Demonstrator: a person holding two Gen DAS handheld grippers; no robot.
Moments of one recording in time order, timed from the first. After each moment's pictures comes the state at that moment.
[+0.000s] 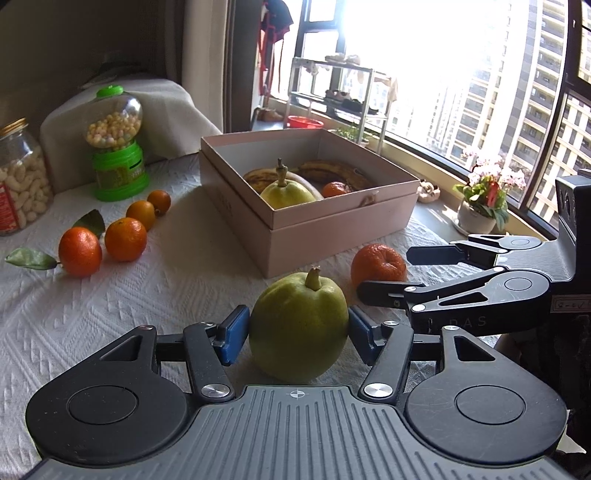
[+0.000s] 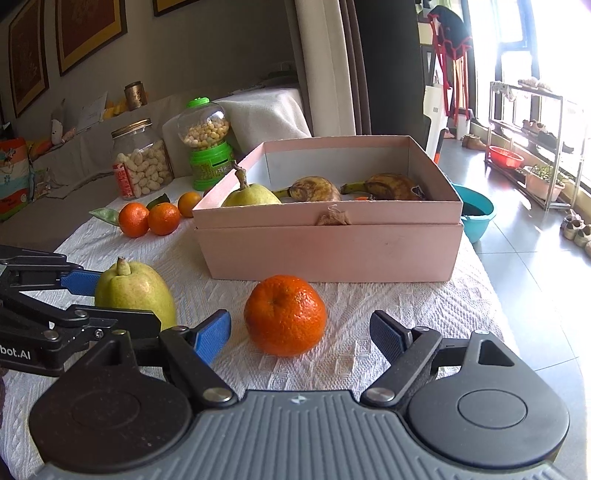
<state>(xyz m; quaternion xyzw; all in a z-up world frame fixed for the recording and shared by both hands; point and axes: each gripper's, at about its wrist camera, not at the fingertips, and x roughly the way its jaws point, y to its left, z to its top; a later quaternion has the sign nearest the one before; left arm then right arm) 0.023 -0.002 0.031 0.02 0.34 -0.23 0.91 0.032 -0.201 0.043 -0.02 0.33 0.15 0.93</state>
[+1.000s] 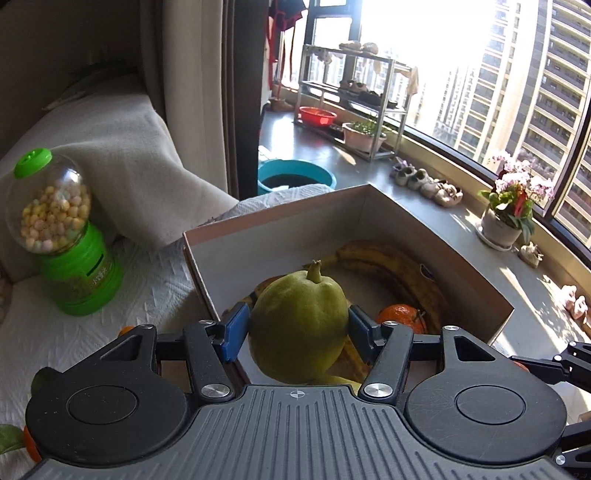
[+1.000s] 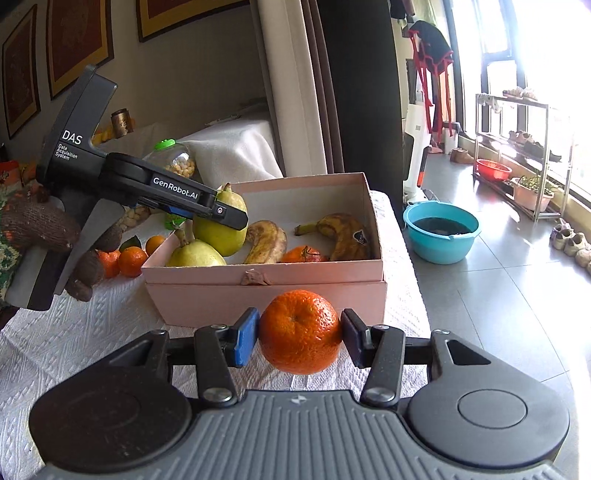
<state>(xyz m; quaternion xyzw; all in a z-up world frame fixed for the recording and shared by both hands) 0.207 -0.056 0.056 0.04 0.36 -0.21 0.91 0.056 -0.257 0.069 0.00 0.30 0.13 0.94</state>
